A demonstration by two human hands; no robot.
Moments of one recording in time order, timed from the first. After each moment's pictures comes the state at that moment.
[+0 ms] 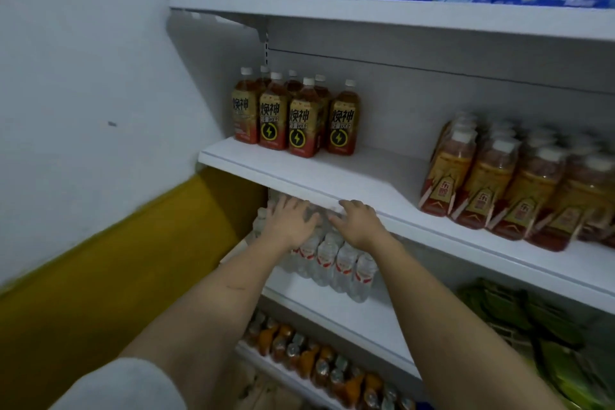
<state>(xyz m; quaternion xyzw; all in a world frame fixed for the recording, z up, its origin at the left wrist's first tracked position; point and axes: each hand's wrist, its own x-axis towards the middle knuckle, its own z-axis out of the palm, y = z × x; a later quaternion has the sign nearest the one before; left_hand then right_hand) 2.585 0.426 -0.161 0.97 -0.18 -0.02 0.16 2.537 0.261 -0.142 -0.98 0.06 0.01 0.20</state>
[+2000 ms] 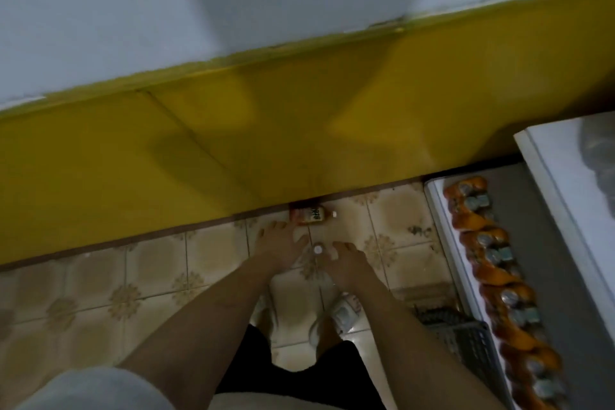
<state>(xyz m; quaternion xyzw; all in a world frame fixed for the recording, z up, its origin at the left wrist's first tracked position) 2.306 0.880 -0.485 0.84 0.35 -0.32 0.25 2.387 0.723 -0.471 -0.82 -0.22 0.50 0.14</state>
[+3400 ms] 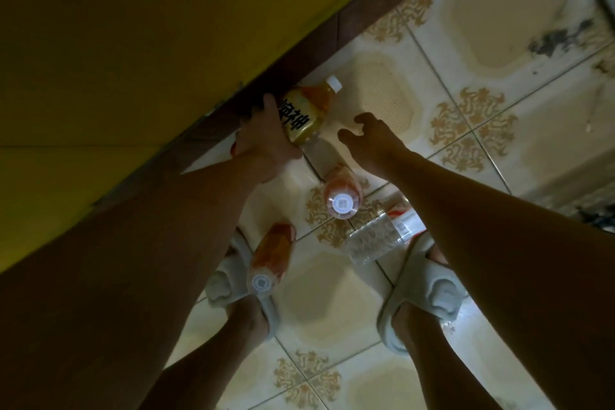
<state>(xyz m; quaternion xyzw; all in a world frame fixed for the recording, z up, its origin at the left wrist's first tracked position) 2.403 0.979 -1.080 0.90 0.26 -0.31 0.17 2.452 0.797 -1.060 -0.83 0.05 0.46 0.29</state>
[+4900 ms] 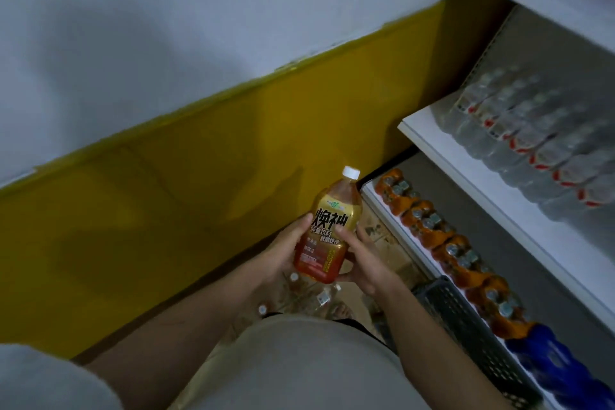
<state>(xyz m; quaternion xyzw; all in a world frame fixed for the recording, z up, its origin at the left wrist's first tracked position) 2.292 0.823 -0.378 0.63 0.24 -0.26 0.70 2.326 0.647 -0.372 -0.60 0.14 0.39 0.68</state>
